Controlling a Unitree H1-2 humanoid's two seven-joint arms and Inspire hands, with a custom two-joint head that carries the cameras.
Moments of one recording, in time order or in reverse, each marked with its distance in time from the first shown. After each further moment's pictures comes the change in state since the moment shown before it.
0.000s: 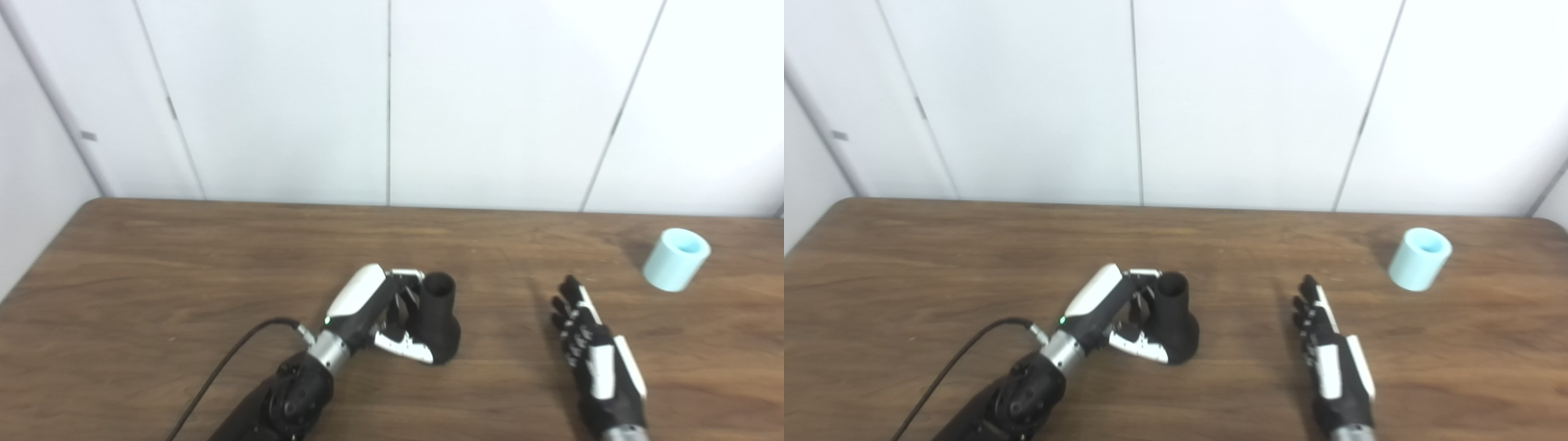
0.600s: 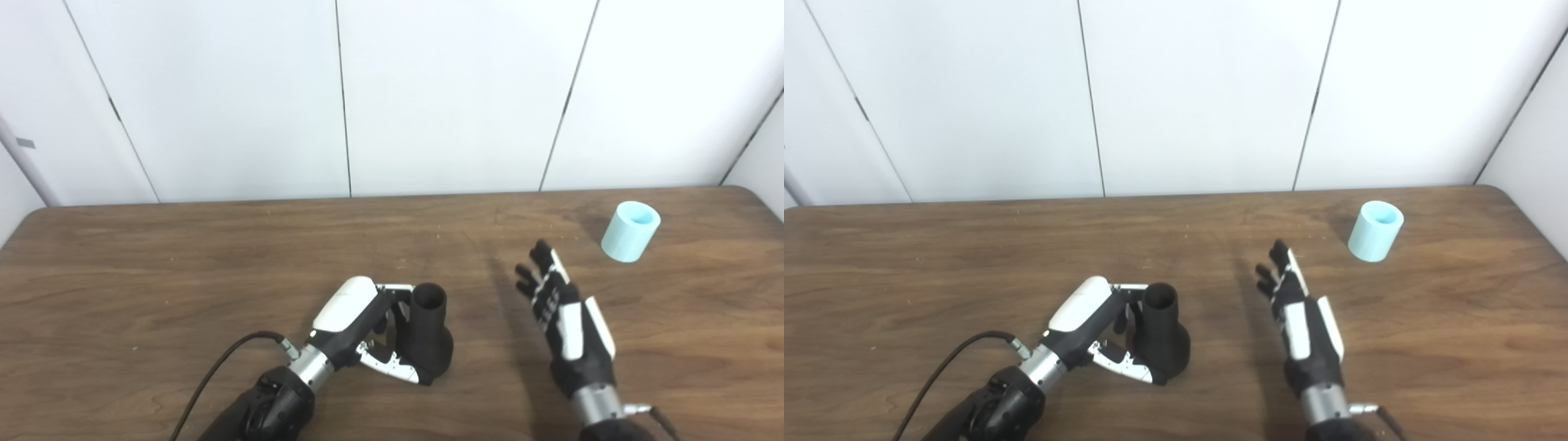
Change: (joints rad) left arm 0.014 0.040 -0.036 -0.028 0.082 -0.053 0.004; right arm -0.045 -0.013 -0.035 -0.158 -0.021 0.112 -0.057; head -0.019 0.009
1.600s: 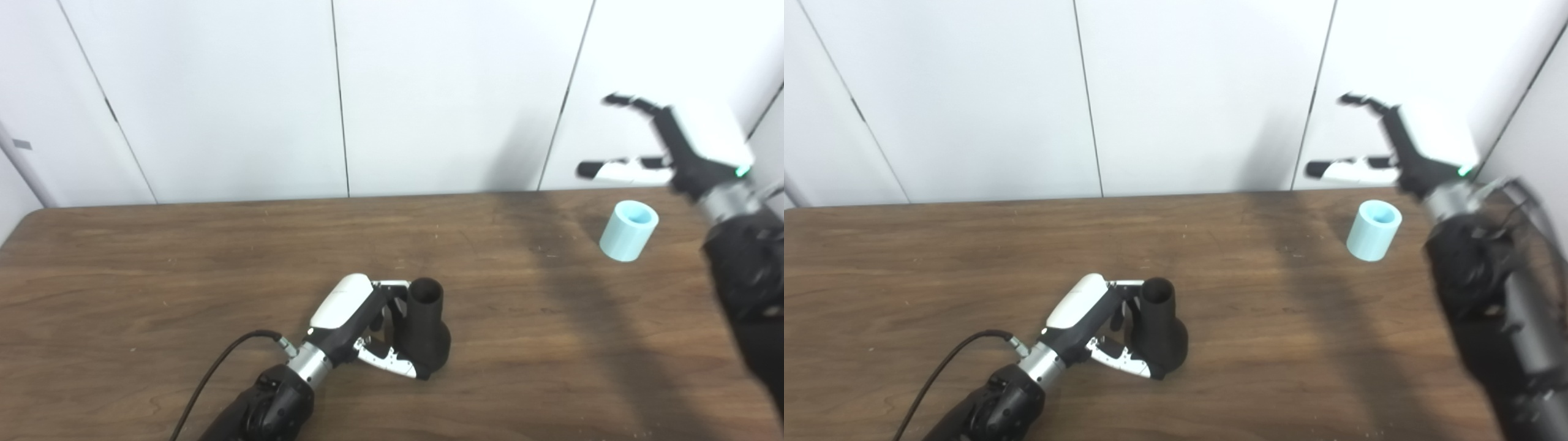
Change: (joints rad) left arm 0.002 -0.019 0.040 0.025 0.004 -0.010 0.001; right arm -0.537 -0.597 0.061 0.190 -0.772 0.166 0.143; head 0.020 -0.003
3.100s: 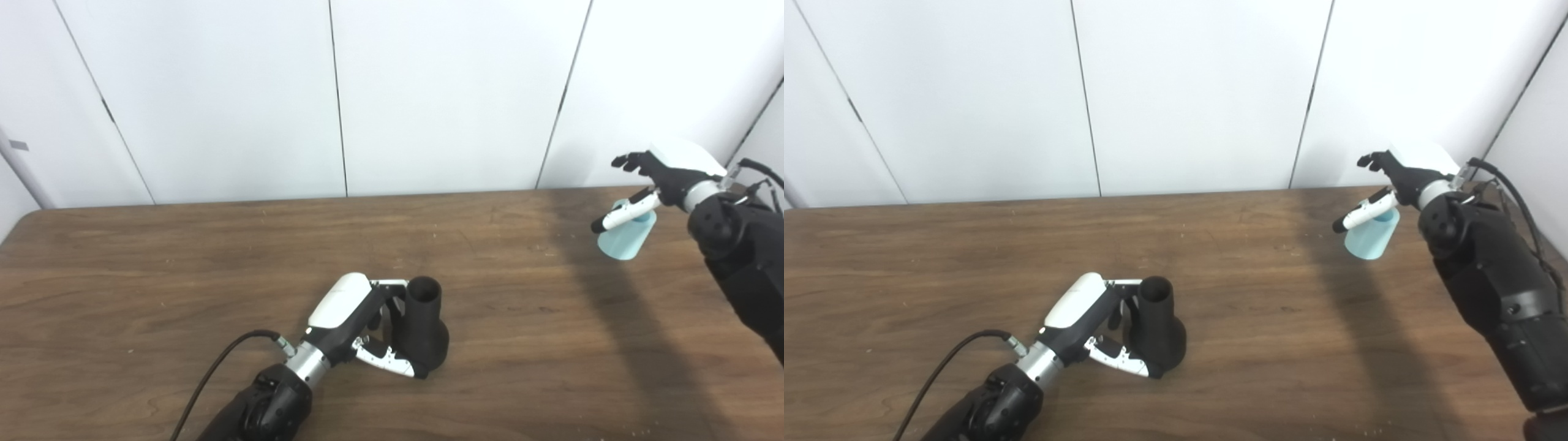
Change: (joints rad) left arm 0.002 0.001 0.008 0.002 0.015 -0.008 0.000; right arm -0.147 -0.053 0.229 0.479 -0.007 0.001 0.164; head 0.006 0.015
